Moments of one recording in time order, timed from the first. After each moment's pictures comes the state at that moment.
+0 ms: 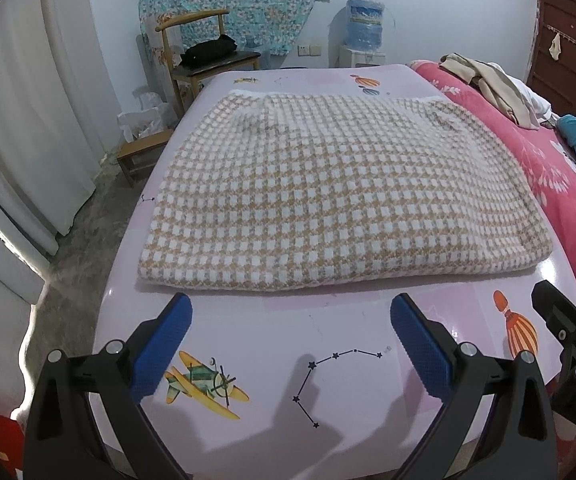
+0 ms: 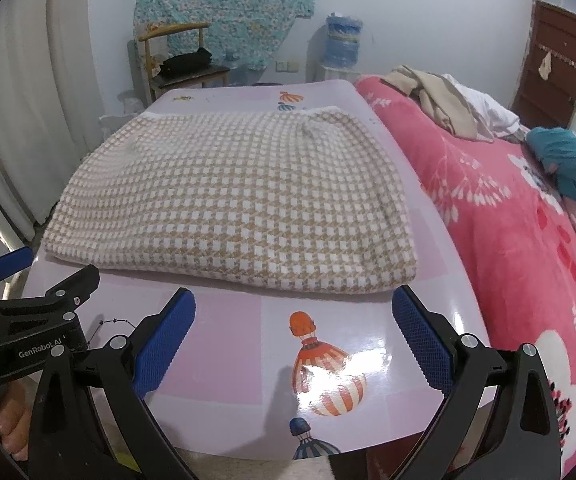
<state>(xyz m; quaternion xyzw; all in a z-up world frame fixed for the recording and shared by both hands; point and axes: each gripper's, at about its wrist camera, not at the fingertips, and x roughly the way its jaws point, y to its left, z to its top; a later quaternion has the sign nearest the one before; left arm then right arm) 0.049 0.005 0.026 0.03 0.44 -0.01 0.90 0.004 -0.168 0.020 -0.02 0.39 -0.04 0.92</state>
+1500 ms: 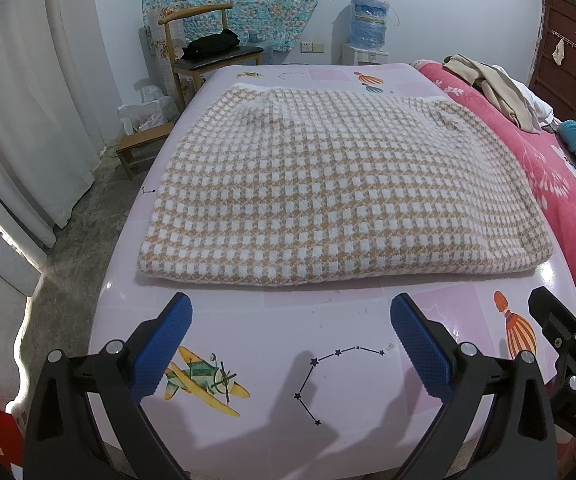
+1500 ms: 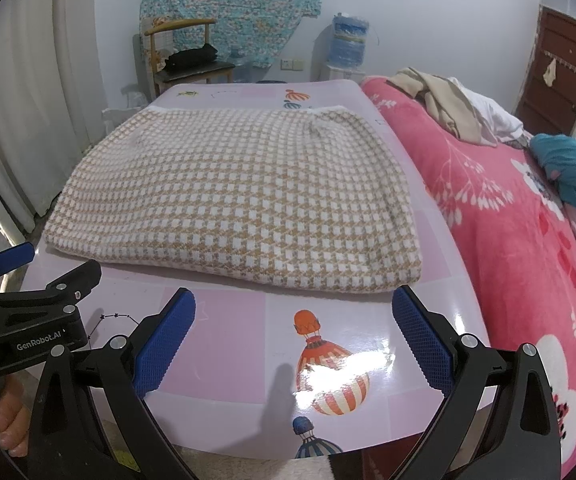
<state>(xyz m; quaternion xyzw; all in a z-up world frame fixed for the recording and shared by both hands) 0.050 0.011 0.024 0.02 0.44 -0.01 0.90 0.005 -0.164 0.018 -0.03 0.39 -0.03 0.92</state>
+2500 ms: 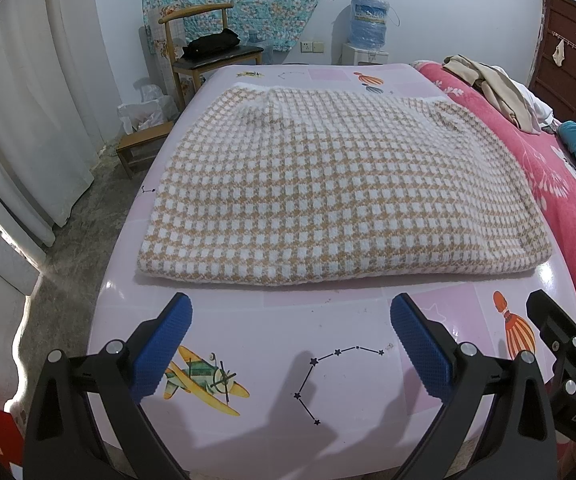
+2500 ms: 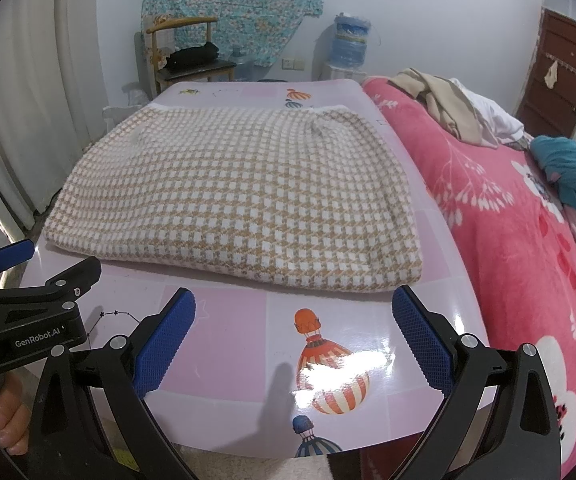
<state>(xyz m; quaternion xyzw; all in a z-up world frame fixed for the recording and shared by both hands) 0.050 0.011 0.025 0.02 0.44 -0.02 0.90 0.005 -0.161 0.018 -0.03 0.39 -0.03 0.92</state>
